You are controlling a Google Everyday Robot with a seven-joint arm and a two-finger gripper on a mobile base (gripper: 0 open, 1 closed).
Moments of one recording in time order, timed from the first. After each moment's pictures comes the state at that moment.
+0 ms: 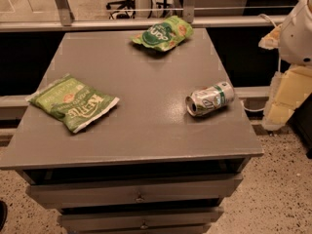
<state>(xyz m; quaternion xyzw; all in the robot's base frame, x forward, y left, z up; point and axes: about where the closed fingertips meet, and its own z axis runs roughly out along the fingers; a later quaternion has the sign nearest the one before) 0.438 -0.216 0.977 -0.60 0.78 -0.03 0.16</state>
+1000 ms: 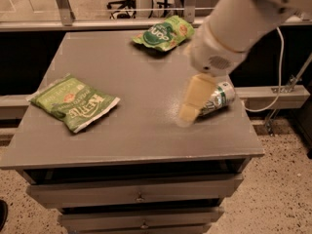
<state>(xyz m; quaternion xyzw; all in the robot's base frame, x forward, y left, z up) 0.482 -0.081 0.938 -0.63 0.74 0.05 0.21</state>
